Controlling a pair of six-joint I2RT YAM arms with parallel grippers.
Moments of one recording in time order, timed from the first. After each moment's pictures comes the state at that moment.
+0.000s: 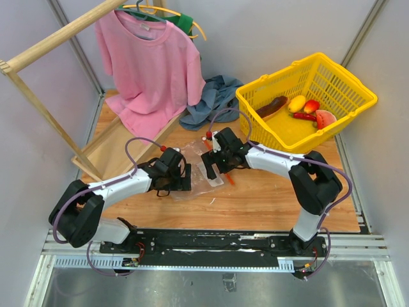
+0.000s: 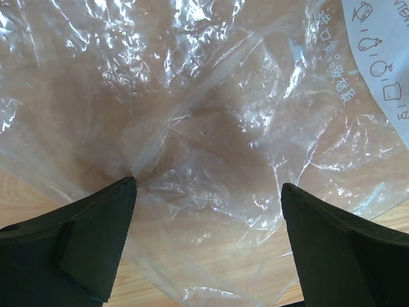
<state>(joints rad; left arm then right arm) -0.63 1.35 0.65 -0.37 -0.10 -0.59 0.73 1.75 1.12 -0.36 -0.12 0.17</state>
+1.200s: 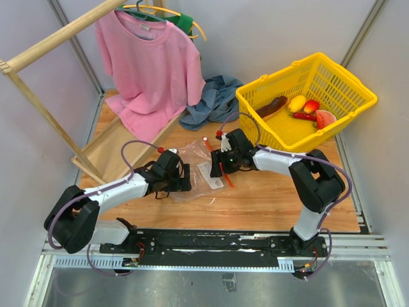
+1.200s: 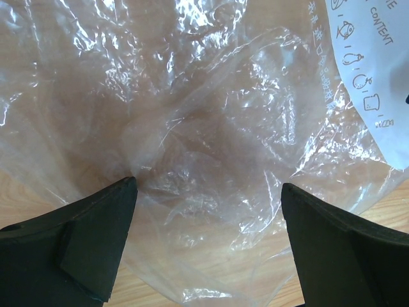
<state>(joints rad) -0.63 1.29 0.59 -0.29 -0.10 -0.62 0.63 1.75 0.98 -0.15 -0.34 0.28</state>
